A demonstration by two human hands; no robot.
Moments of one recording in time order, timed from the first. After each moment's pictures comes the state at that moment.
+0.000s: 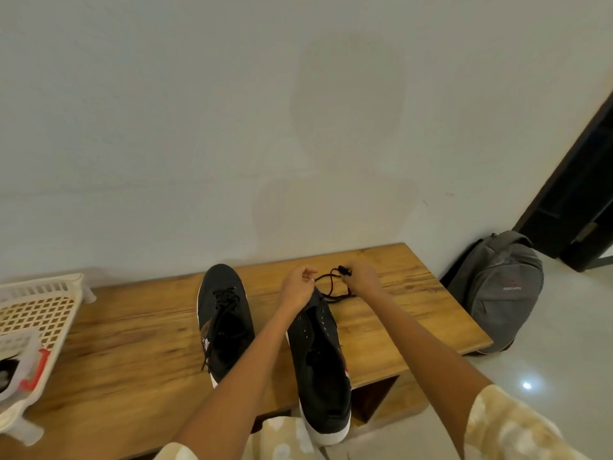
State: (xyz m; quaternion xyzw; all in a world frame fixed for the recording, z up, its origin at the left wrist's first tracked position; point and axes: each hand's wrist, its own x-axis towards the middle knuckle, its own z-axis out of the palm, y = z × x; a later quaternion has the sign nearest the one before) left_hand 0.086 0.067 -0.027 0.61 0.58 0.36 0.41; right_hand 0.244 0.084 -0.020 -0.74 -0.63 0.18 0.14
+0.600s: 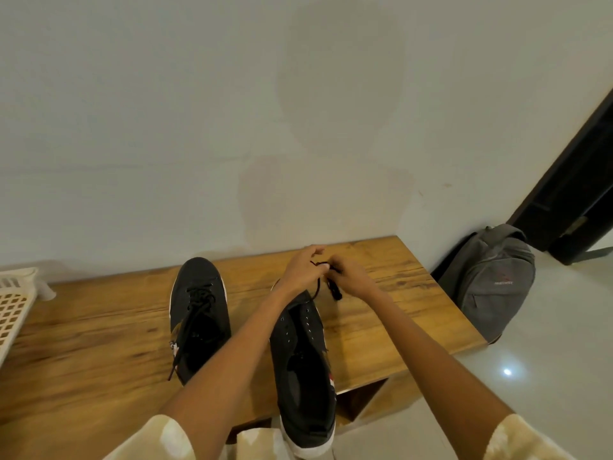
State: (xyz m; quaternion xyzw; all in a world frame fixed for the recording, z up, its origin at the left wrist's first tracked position) left_hand 0.116 0.097 -0.022 0.68 0.49 0.31 0.45; right_hand 0.263 0.093 -0.037 -0.63 -0.71 0.25 0.20
